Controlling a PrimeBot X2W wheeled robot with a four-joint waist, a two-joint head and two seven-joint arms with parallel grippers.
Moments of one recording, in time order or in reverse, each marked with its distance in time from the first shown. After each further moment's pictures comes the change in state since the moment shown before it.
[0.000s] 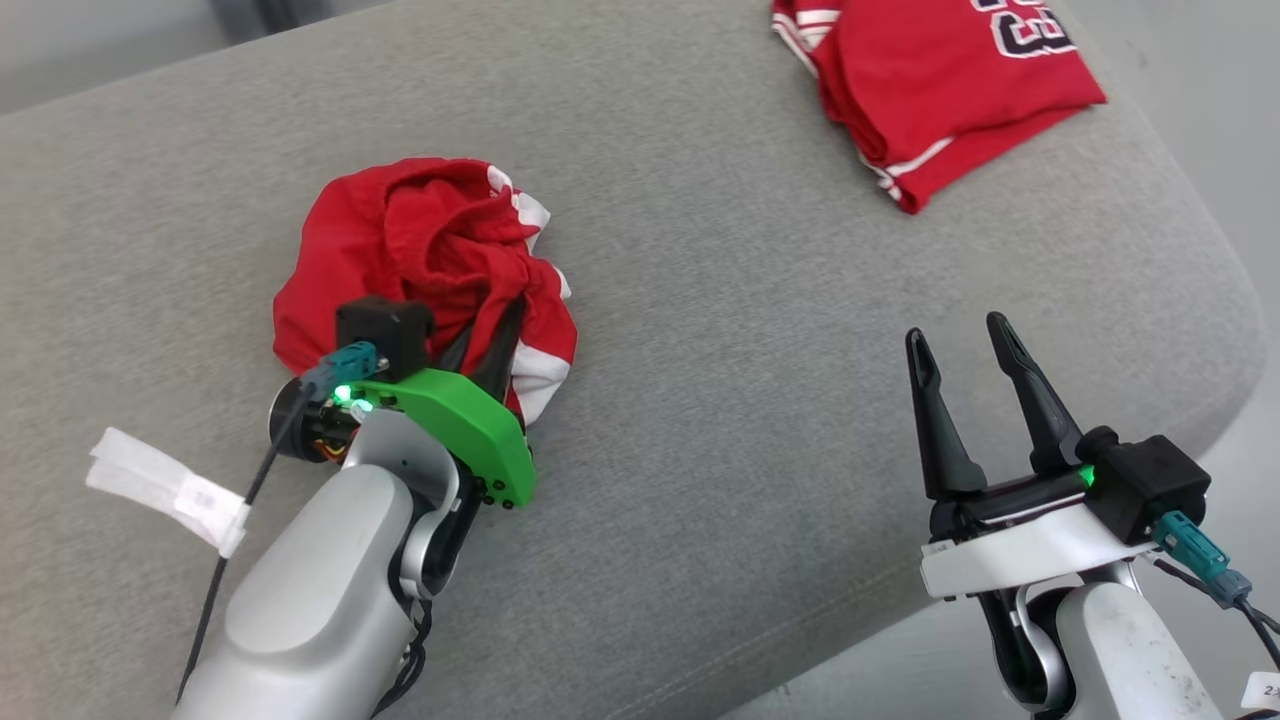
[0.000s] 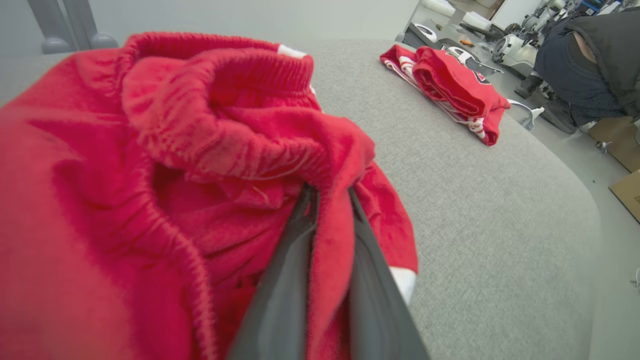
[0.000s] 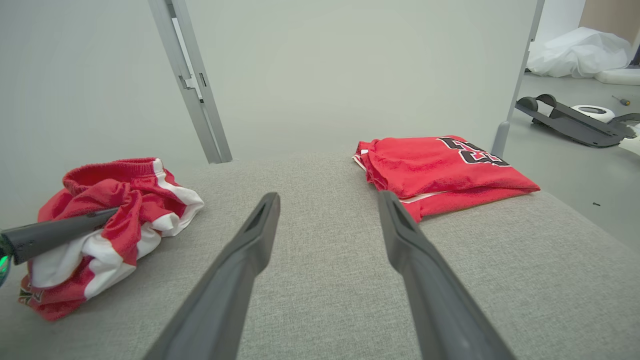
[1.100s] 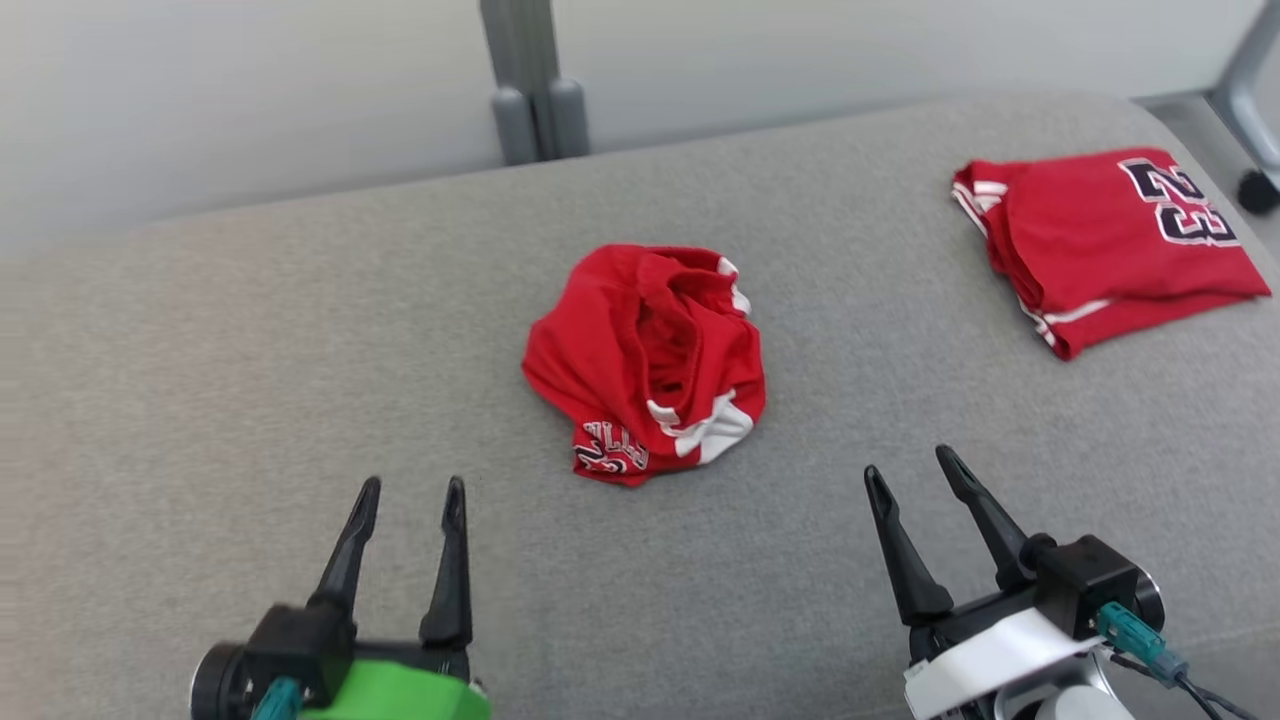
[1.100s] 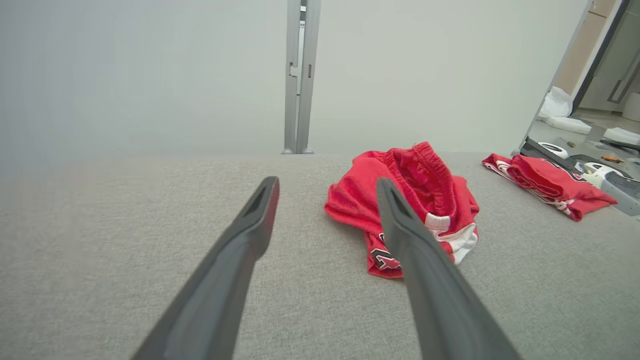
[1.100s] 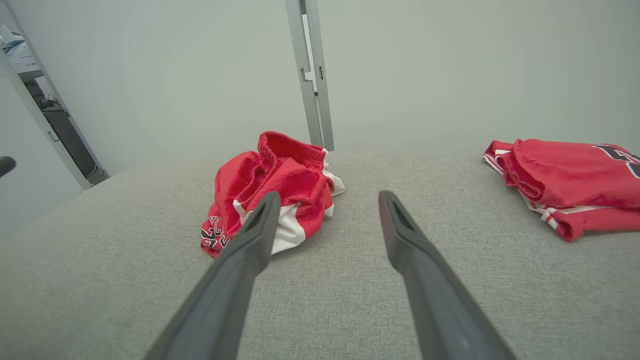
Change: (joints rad) left arm 0.574 -0.006 0.236 -0.396 0.294 0.115 -0.239; right arm 0.129 -0.052 0.099 0.071 0.018 0.000 0.000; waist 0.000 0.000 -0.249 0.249
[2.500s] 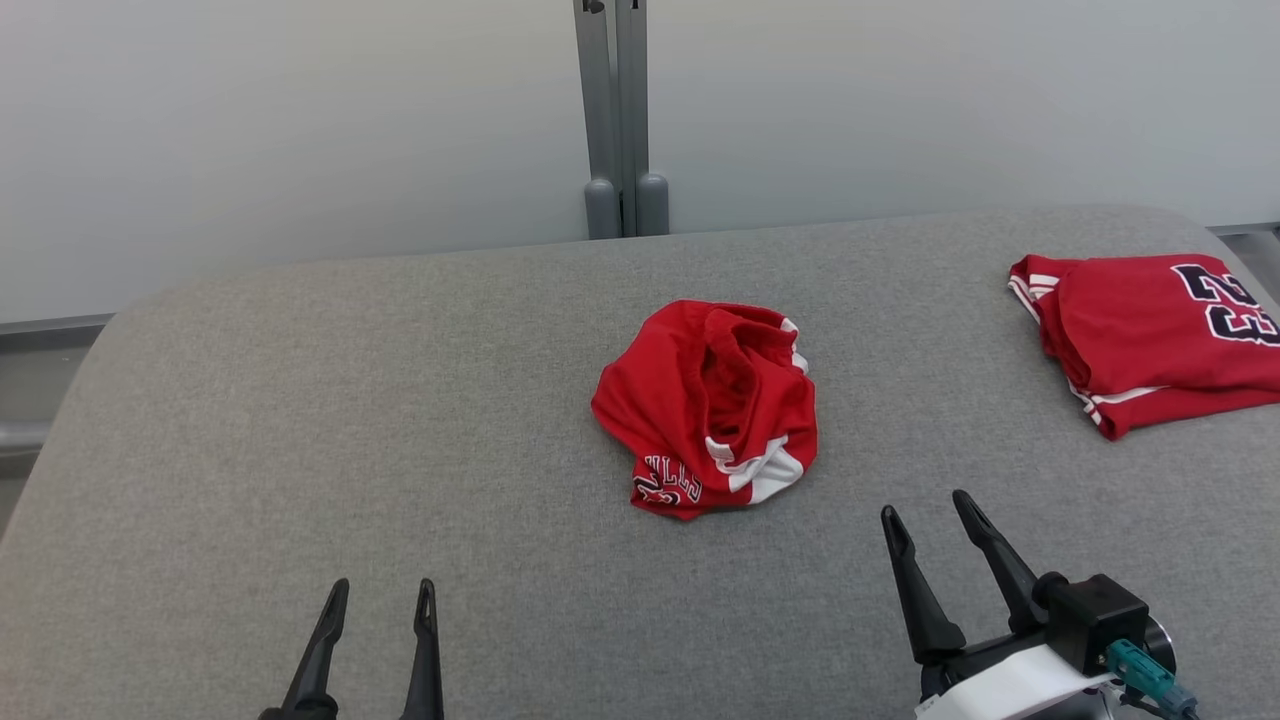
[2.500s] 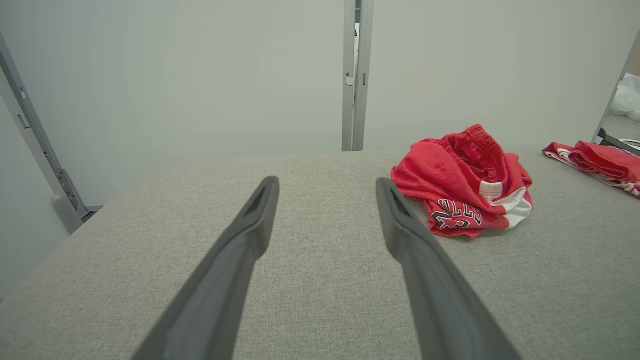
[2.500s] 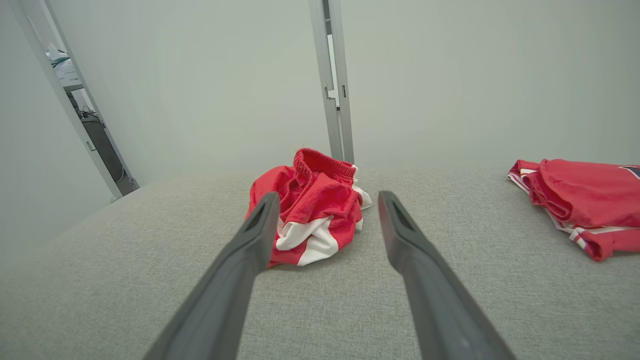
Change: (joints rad) left arm 0.239 -0.174 0.275 -0.020 0.312 -0.173 -0.002; right arm 0.076 0.026 -0.038 0.010 -0.001 0.000 0.000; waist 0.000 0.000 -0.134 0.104
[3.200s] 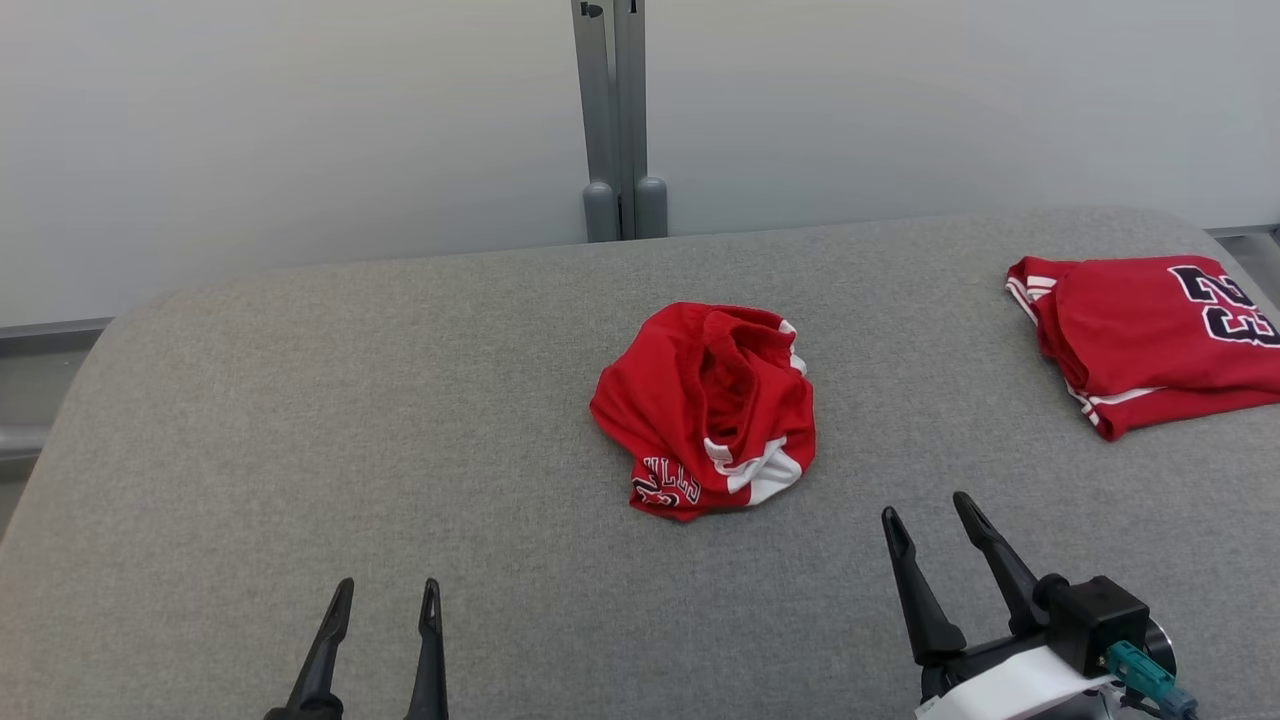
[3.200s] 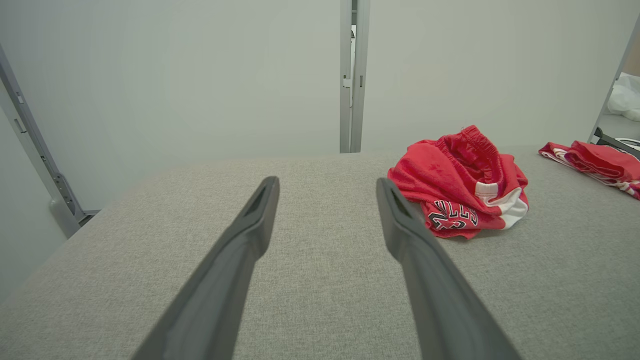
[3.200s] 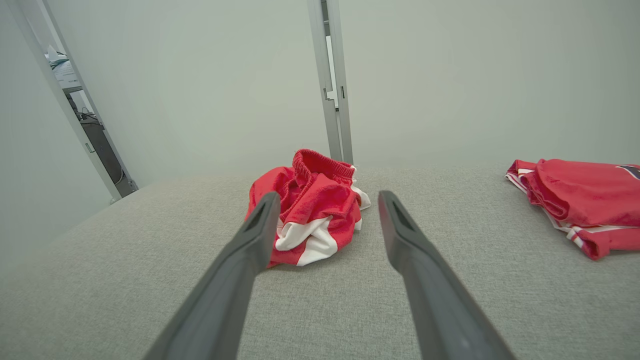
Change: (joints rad) left arm 0.000 0.000 -0.007 -0.002 0.006 0.001 0.000; right arm 0.003 0.002 -0.002 -0.001 0.001 0.000 0.000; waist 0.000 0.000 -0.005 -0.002
